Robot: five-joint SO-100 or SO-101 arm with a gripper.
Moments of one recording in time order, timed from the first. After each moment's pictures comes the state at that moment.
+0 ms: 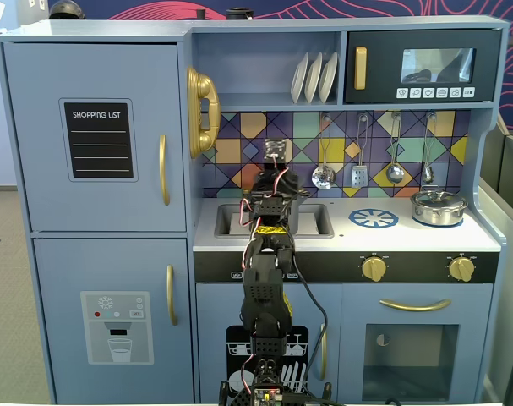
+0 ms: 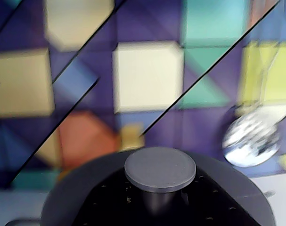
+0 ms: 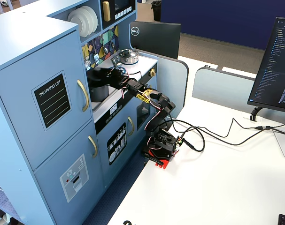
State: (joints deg) arm 6.1 122.3 107.0 2.9 -91.7
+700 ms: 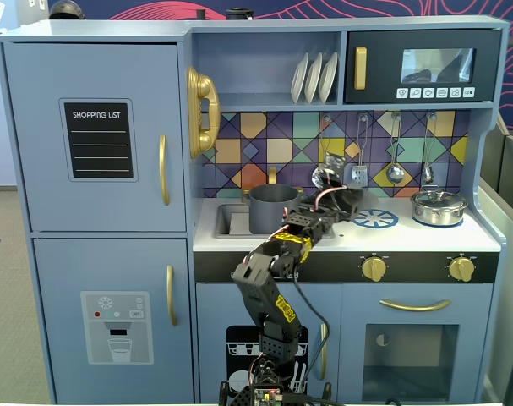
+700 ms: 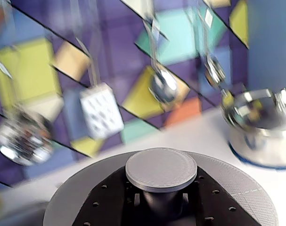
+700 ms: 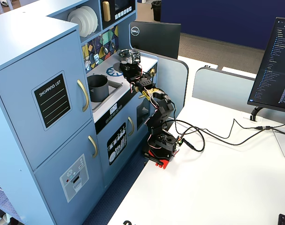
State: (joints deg) arm 30.9 118.3 115.0 -5.4 -85.6
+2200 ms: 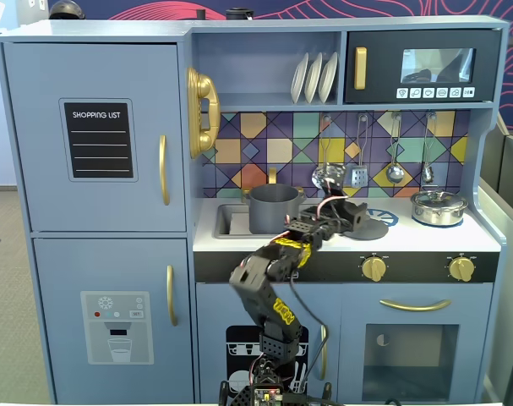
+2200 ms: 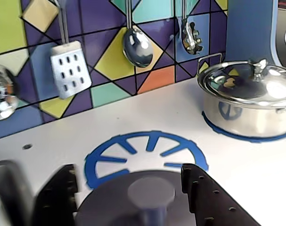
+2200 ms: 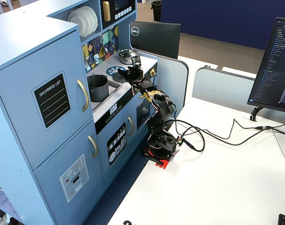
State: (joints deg) arm 32.7 126.6 120.9 0.4 -90.5
